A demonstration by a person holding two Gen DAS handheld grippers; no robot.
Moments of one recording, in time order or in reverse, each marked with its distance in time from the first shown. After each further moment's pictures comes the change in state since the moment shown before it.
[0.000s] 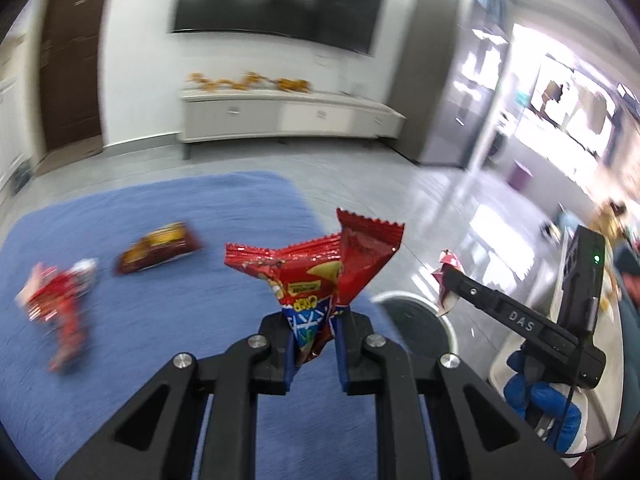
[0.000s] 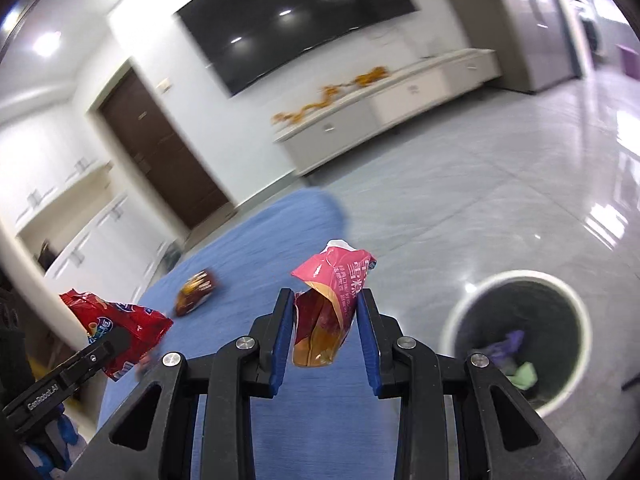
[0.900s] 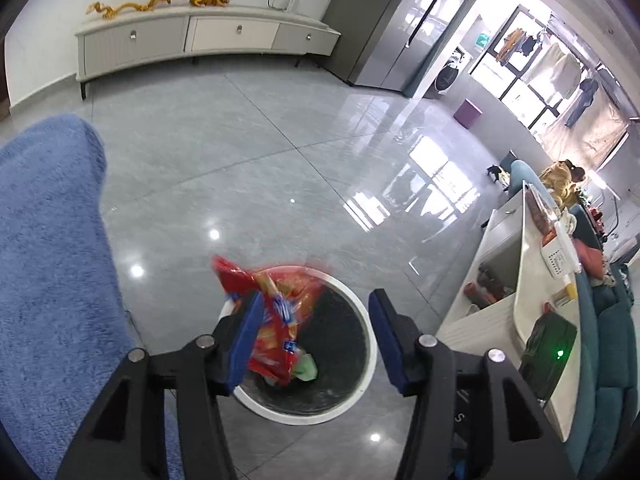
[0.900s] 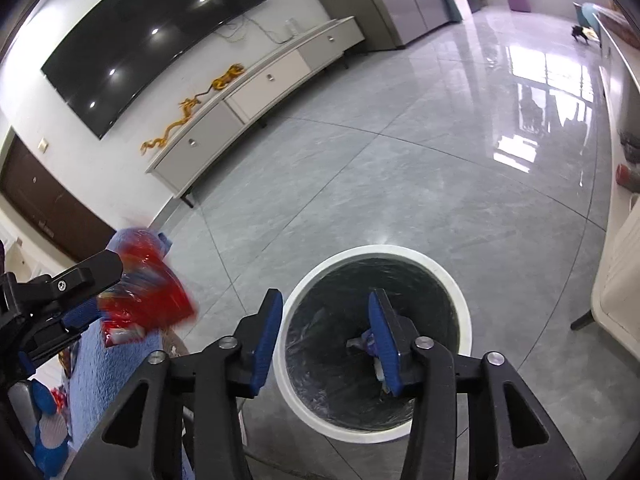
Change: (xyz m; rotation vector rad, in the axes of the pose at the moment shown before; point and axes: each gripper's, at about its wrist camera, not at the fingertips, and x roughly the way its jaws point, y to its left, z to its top) left arm 0.194 -0.126 0.038 -0.009 0.305 -0.250; right arm 0.016 -0.177 -0.004 0.282 0.031 -0.301
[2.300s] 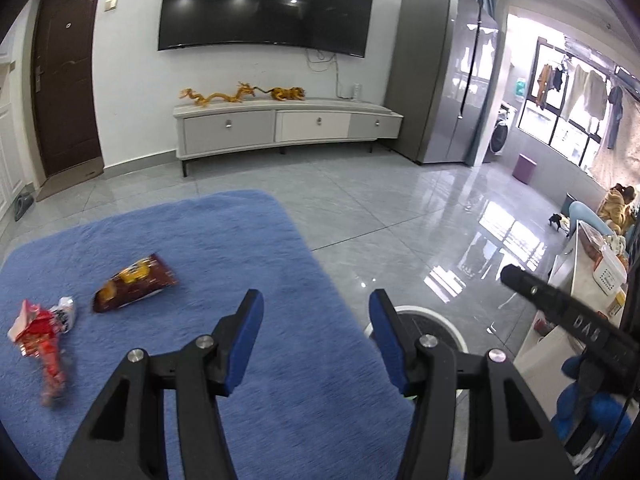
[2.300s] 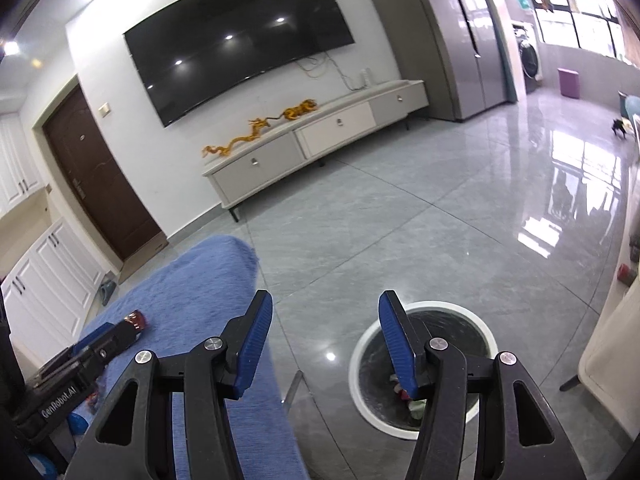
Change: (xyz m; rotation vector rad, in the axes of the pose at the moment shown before) left arm -0.186 0.075 -0.075 0.031 -0.347 0.319; right arm -0.105 0.136 -0.014 -0.268 -0.166 0.076
